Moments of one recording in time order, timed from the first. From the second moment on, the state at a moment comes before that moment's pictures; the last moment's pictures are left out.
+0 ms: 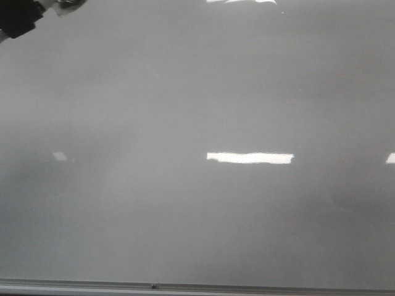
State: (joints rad) left arm -0.54 1.29 -1.25 -0.06 1.10 0.52; right arm 0.17 1.01 -1.06 0.29 1.12 -0.38
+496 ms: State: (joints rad) left arm -0.89 1.36 -1.26 -0.07 1.09 0.64; right arm 0.64 1.10 -1.14 0.33 1.01 -0.84
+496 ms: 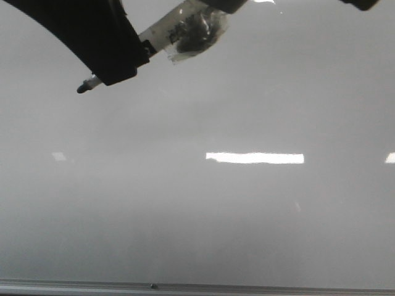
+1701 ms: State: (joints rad) left arm -0.92 1.35 -1.26 -0.05 1.08 0.60; right arm 0.73 1.21 -1.15 0.33 0.92 -0.84
